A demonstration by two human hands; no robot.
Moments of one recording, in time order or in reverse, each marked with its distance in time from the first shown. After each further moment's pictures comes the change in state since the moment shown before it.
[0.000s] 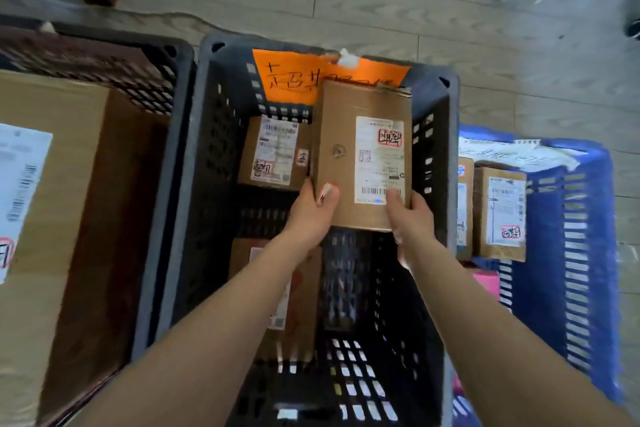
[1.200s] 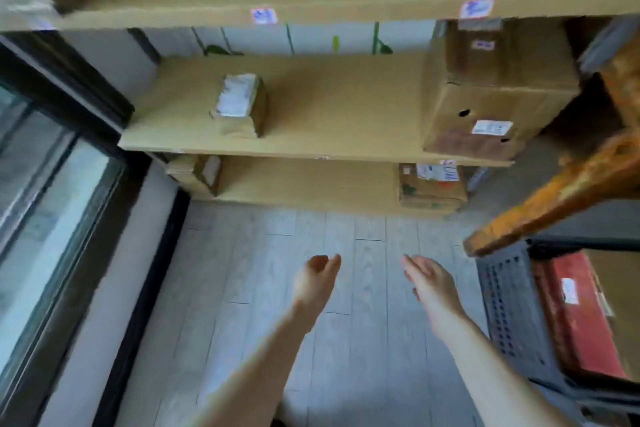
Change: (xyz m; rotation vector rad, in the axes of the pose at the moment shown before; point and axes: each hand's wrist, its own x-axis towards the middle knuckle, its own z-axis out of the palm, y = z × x) left_hand -0.775 -0.354 -0.195 -1.026 1.279 -0.300; right_hand -0.738 0.227 0.097 -1.147 -1.277 -0.555
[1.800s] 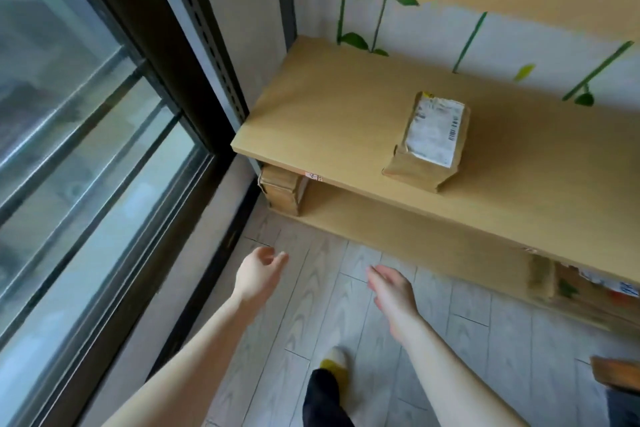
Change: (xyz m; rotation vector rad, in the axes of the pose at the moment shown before) left_hand 0.248 -0.114 -0.349 0.037 0.321 -0.150; right_hand 0.106 -0.065 0.415 -0.123 -0.212 0.069
